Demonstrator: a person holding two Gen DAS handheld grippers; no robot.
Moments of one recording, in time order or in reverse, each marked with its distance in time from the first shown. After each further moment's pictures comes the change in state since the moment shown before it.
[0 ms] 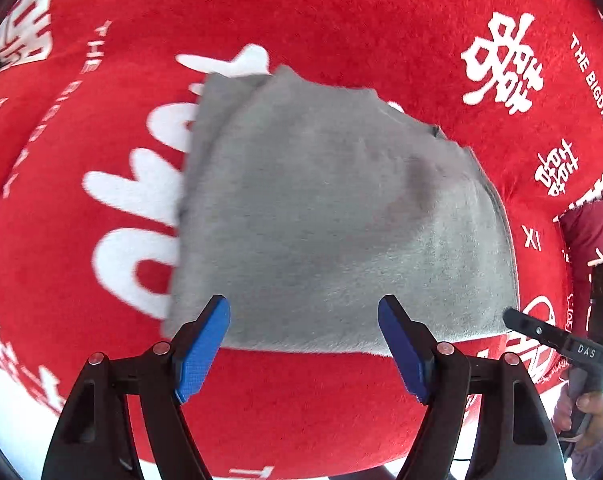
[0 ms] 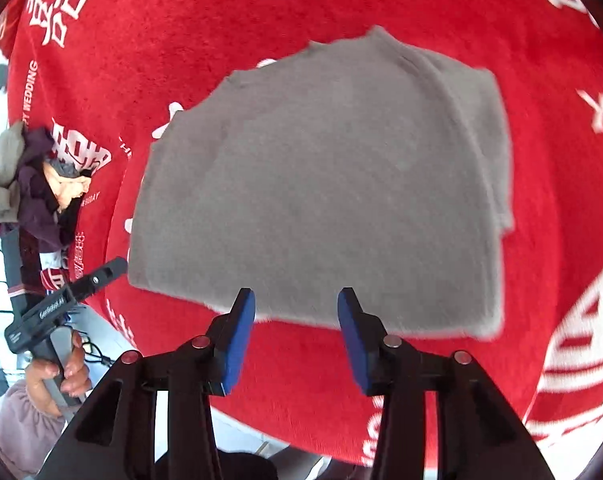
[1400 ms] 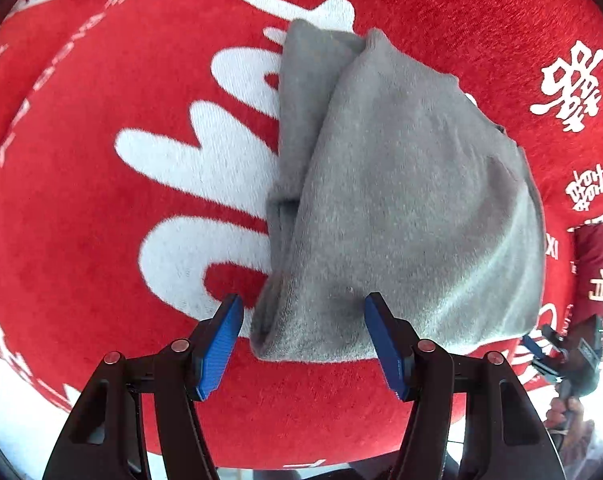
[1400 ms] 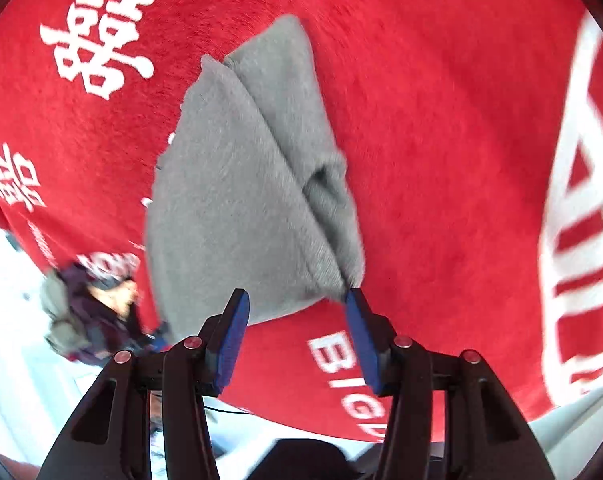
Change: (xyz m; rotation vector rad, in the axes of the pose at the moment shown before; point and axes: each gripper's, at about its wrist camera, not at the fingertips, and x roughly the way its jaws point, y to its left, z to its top) left arm 0.026 0.078 0.022 -0.119 0.183 -0.021; right arm -0.023 -0.155 -0.053 0.559 -0.051 0.286
